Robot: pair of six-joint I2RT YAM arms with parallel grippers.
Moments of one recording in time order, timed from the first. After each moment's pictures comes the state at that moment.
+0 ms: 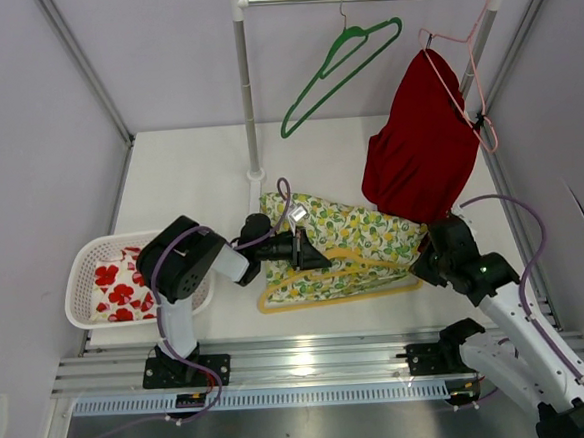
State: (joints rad) left arm -0.61 1.94 0.64 1.02 0.88 -0.63; right arm 0.39 0.73 0.67 -0.87 0.14 0.86
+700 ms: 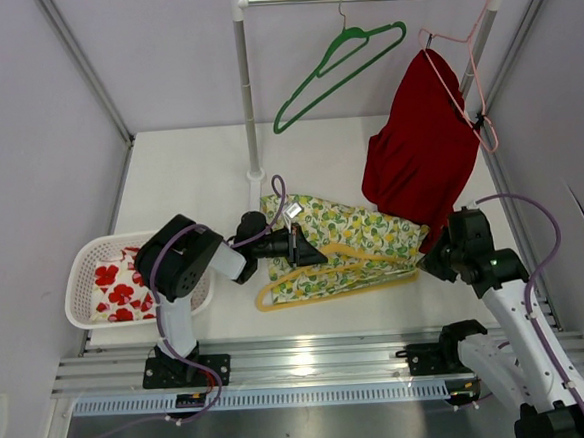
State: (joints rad) left arm -0.57 1.94 0.64 1.03 0.88 -0.63; right arm 0.17 0.74 0.71 -0.90 -0.01 0.78
